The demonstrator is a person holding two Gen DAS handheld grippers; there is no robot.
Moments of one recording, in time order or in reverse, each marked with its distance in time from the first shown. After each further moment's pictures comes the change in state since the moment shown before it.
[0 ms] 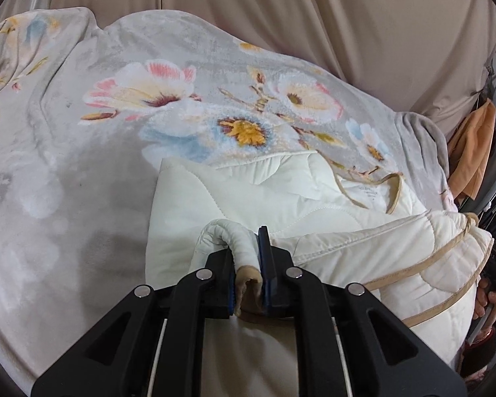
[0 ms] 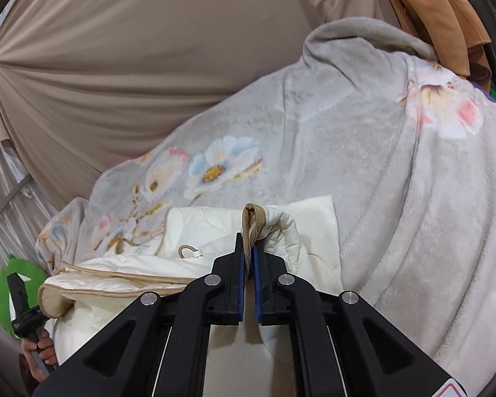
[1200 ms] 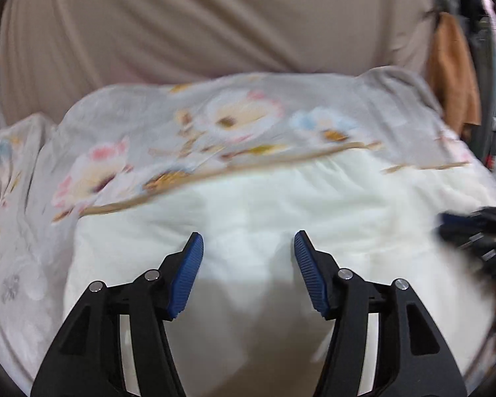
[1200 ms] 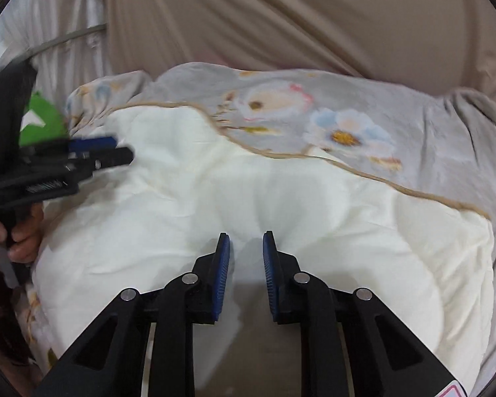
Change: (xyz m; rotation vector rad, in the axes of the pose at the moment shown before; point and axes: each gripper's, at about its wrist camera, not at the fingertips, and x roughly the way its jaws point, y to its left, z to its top) left arm 0.020 -0.118 0.007 0.336 -0.087 0.148; right arm 0.026 0.131 -0.046 -0.519 0.153 0.053
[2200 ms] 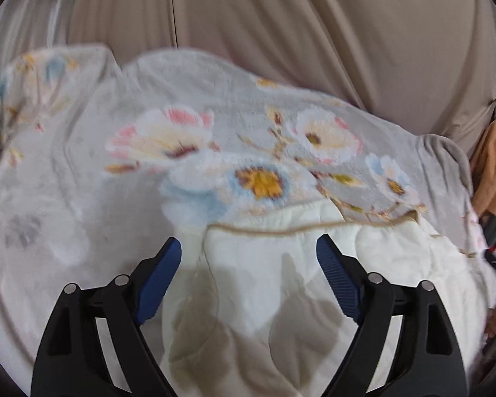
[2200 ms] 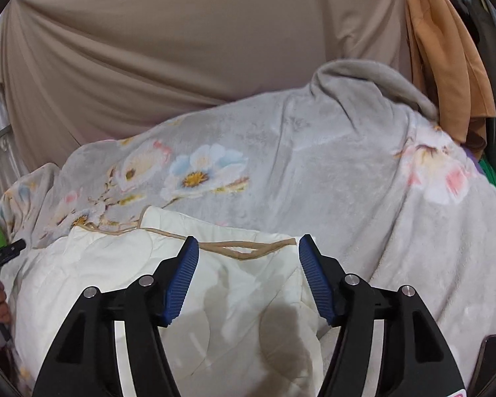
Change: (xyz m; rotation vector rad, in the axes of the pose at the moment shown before) left arm -0.011 0.116 -0.010 -0.348 0.024 -0.033; right arm -0.033 -0.124 0.002 0.346 -0.094 -0.212
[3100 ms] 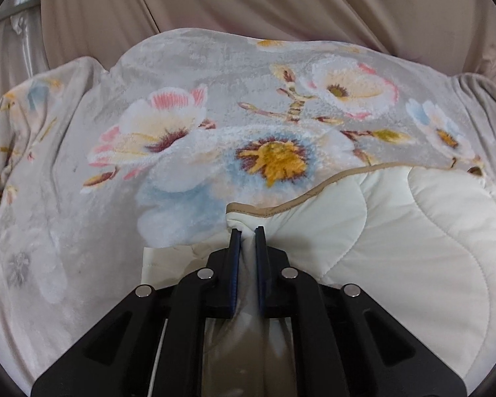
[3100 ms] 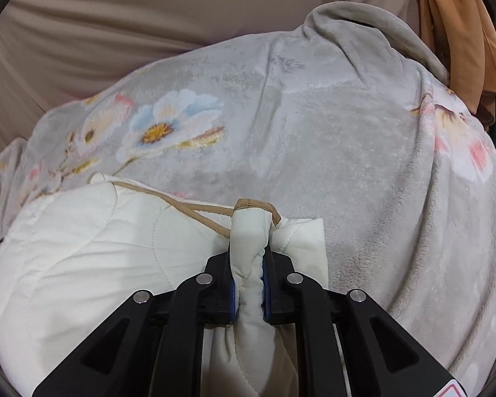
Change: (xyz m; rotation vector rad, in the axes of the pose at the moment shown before) left arm 0.083 -0.036 0.001 0.209 0.051 0.254; right arm 0.073 0.003 -0.004 -0.039 0.136 -0.117
